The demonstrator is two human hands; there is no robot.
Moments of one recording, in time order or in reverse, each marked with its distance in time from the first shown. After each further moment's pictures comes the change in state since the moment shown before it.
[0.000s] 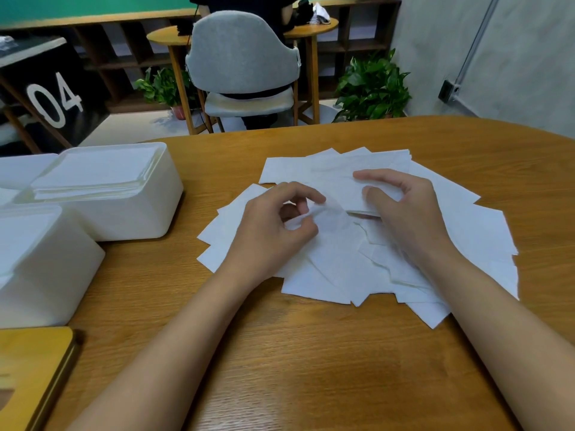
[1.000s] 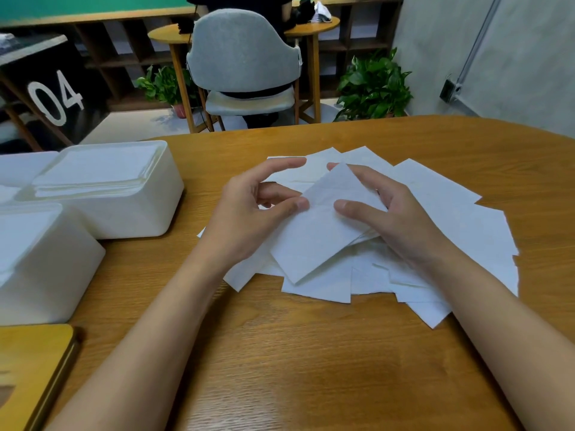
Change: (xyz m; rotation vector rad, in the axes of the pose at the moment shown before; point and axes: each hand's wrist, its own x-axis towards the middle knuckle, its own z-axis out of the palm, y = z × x) left_hand 0.008 0.011 -0.032 -0.113 -0.066 -0.100; right_hand -0.014 -0.022 -0.002 0.154 -0.418 -0.073
